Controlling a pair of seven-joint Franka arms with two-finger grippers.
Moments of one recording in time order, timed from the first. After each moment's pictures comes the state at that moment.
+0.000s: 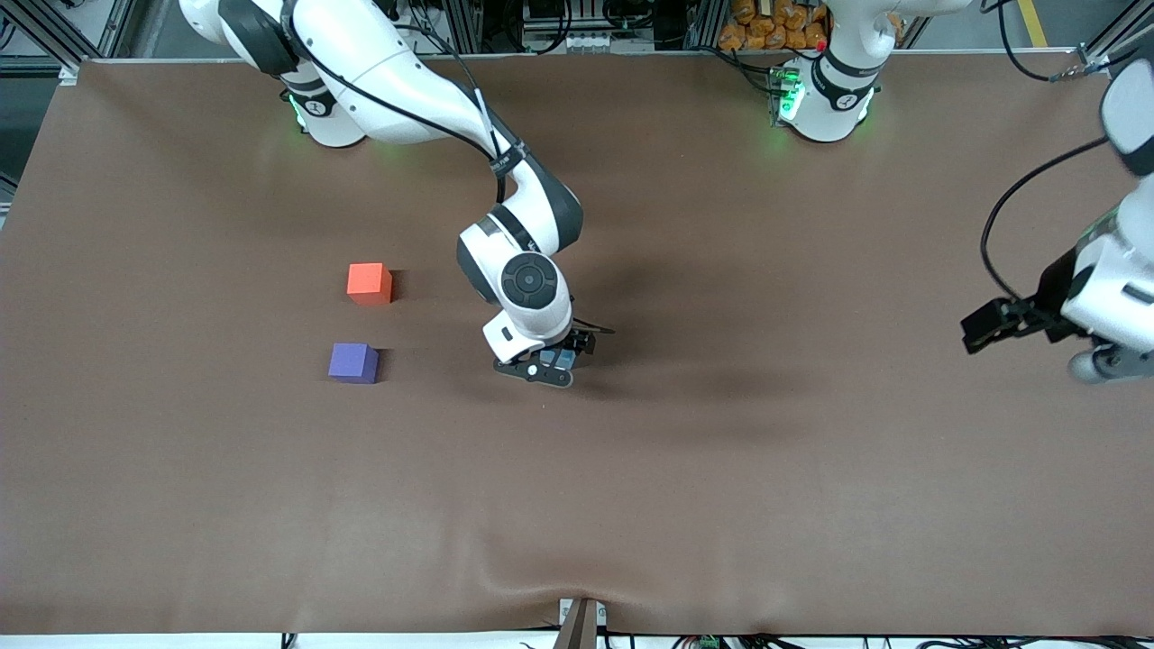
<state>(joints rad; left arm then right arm) -0.13 0.20 0.04 -1.41 0.05 1.71 -0.22 0.71 0.84 -0.02 -1.36 0.10 2.15 0.89</state>
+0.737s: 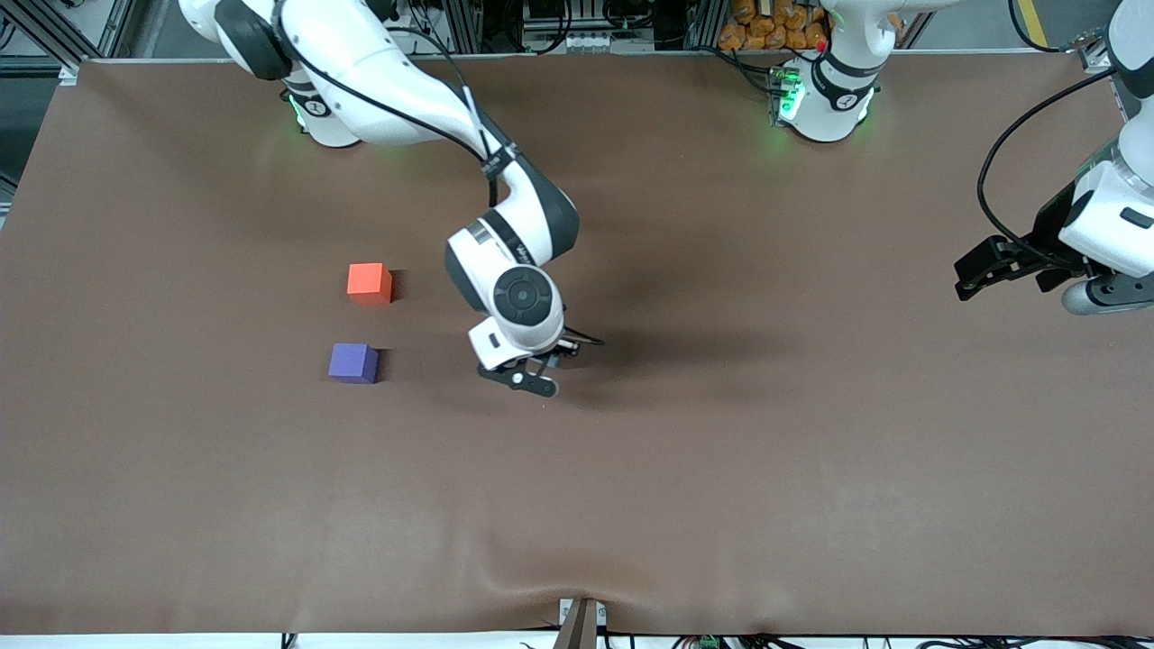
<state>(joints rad) 0.03 0.07 -0.14 -1.55 0.05 1.71 -0.22 0.66 0.83 -0.04 -1.19 0.10 1.82 0.88</state>
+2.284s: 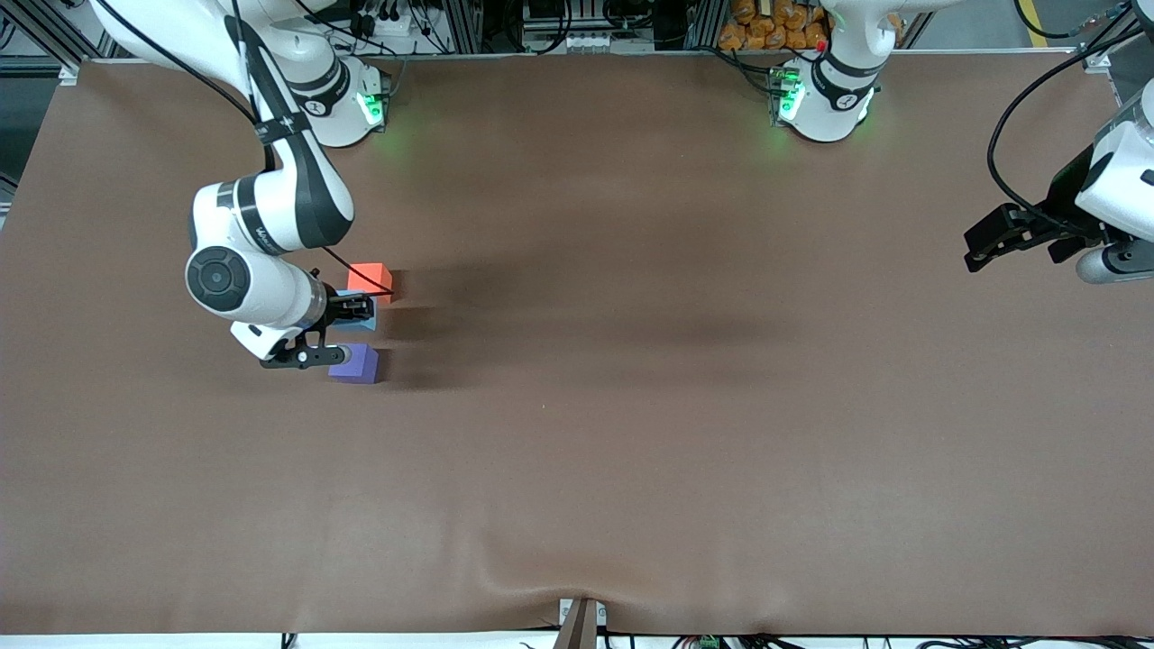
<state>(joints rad) 0.03 0.04 -0.15 -1.52 0.05 1.61 -0.22 0.28 0.28 -0.05 -2.03 0.06 2.08 0.13</state>
